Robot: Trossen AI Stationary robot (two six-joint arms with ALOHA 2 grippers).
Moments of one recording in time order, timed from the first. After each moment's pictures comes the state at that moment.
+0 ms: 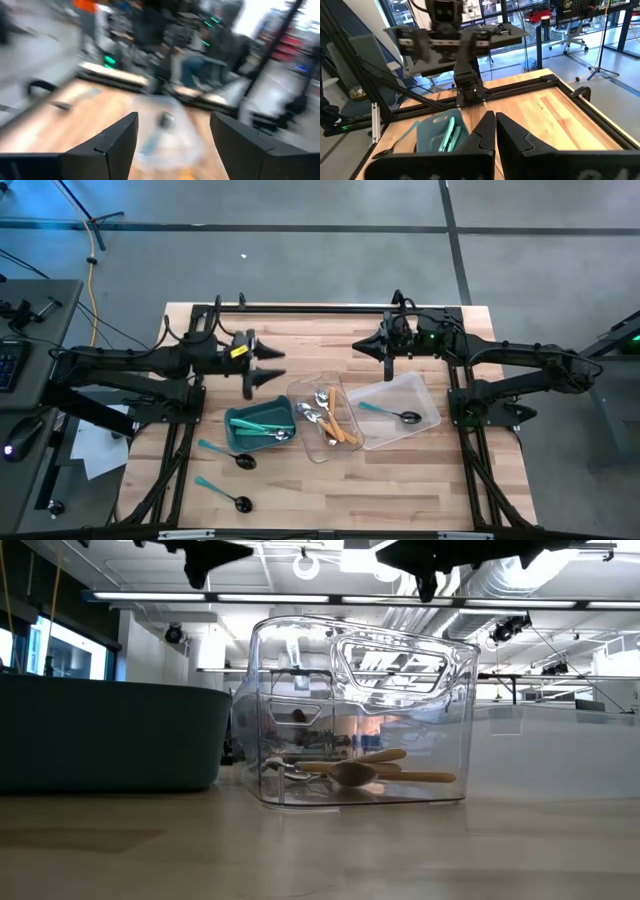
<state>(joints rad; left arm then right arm) 0.05 0.86 0.68 0.08 0.01 -0.23 -0.27 1.09 0.82 0.16 -0.23 0.16</state>
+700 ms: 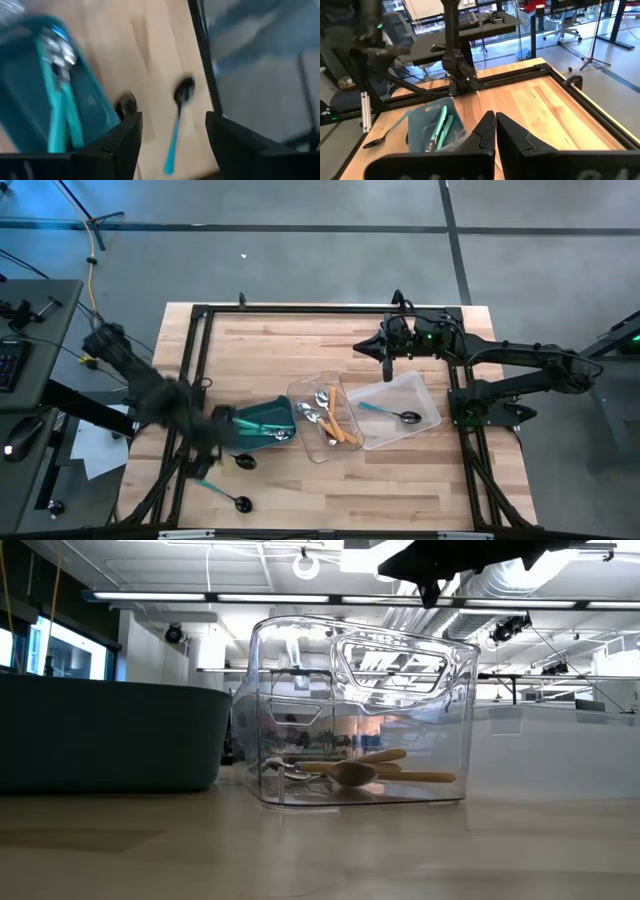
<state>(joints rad) -0.70 1.22 1.26 -1.10 0.02 -0.52 -0.28 1.09 0.82 0.09 -0.21 0.13</state>
